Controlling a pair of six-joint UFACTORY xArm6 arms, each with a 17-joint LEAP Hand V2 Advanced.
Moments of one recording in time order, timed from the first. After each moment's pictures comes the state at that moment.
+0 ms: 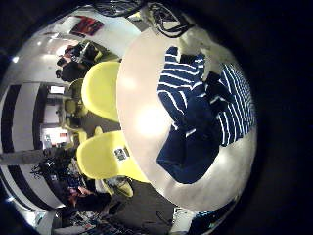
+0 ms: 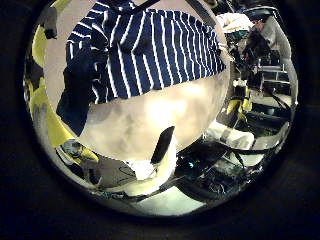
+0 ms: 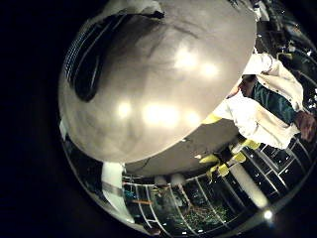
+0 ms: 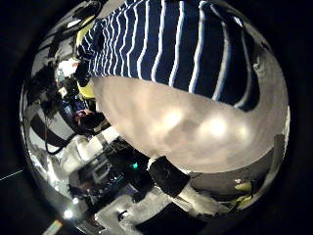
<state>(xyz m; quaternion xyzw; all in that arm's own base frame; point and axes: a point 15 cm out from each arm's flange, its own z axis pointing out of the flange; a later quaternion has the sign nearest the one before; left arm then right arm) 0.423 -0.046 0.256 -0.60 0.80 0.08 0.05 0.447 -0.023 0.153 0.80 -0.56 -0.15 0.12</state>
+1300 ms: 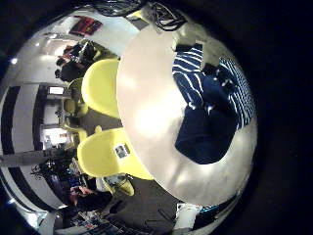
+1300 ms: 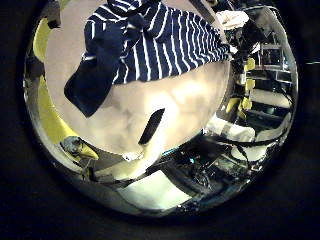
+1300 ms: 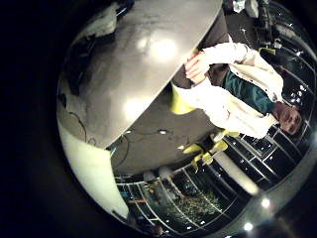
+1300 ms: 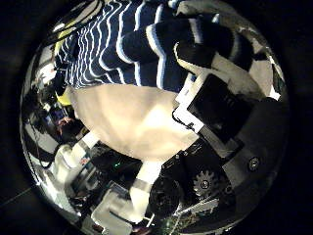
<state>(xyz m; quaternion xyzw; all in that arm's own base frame) 0.394 -0.046 0.252 -0.59 0.80 0.10 0.03 0.437 -0.119 0.195 0.77 -0.59 -0.07 0.21</state>
